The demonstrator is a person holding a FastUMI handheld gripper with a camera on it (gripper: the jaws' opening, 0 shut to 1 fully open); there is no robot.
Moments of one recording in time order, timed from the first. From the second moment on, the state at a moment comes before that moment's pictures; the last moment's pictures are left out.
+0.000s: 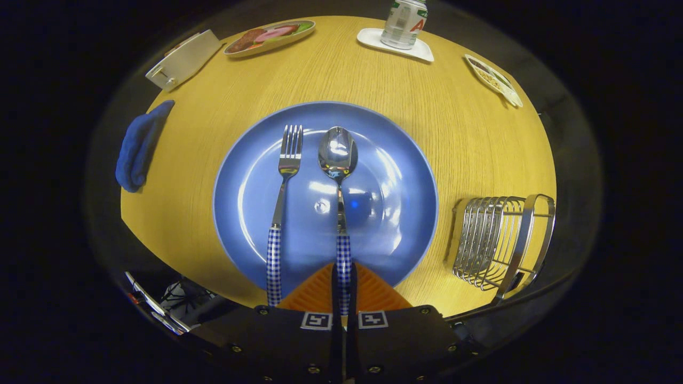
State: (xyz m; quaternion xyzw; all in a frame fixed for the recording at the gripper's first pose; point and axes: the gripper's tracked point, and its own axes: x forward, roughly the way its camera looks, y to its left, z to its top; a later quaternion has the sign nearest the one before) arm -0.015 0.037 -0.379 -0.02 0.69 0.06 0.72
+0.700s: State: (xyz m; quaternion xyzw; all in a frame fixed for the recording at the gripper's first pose) arm -0.026 0.014 -0.344 -0.07 0.70 0.10 0.71
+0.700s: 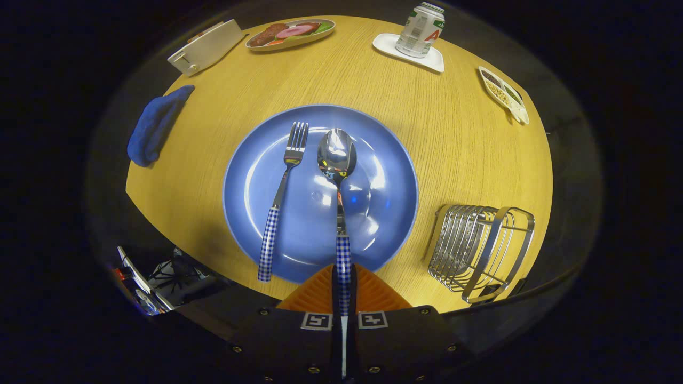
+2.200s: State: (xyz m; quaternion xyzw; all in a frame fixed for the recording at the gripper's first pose) arm -0.092 -0.177 -0.219 -0.22 0.80 0.10 0.56
